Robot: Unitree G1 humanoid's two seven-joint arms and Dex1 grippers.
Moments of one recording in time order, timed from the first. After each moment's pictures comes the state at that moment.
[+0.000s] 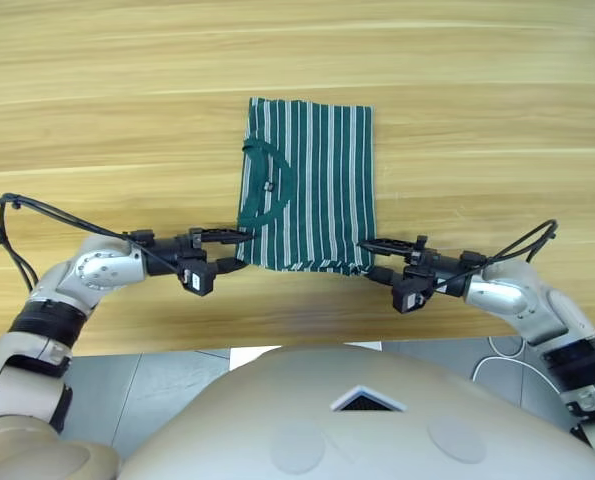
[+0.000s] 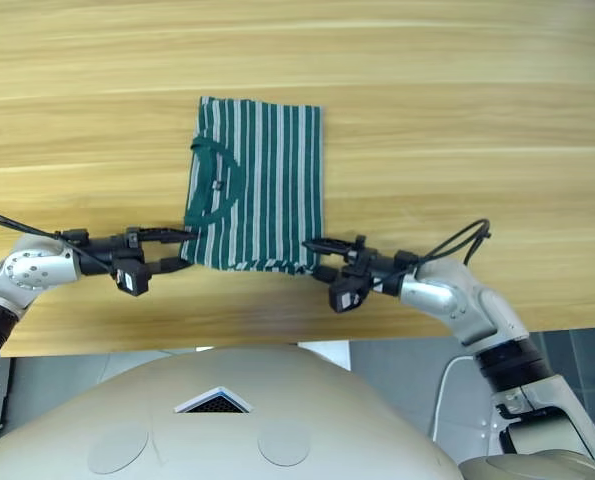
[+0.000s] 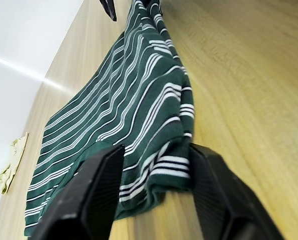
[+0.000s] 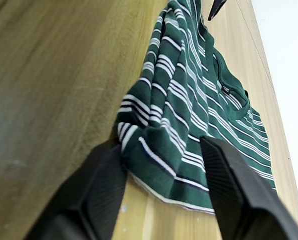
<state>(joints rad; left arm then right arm) -0.03 0.86 -0.45 0.43 0.21 -1.11 -0.68 0.19 -0.79 0.35 -0.04 -0.45 -0.74 0.53</state>
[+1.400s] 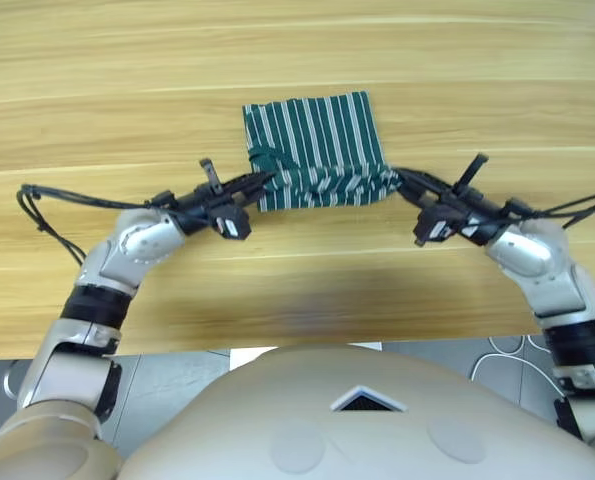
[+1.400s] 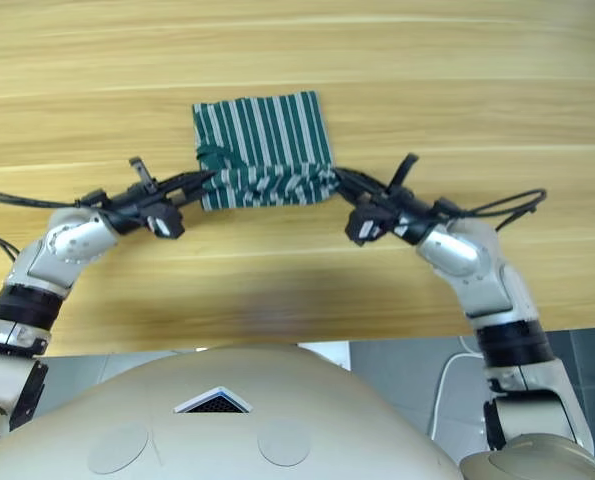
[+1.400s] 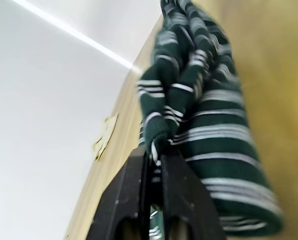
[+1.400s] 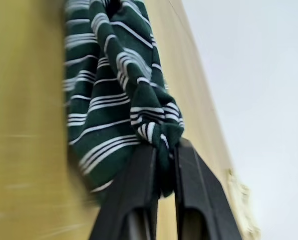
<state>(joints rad) -0.13 0.61 -0.28 0.32 0.41 -0.84 -0.36 0.03 -0.67 0.17 -0.02 -0.37 -0.54 0.40</state>
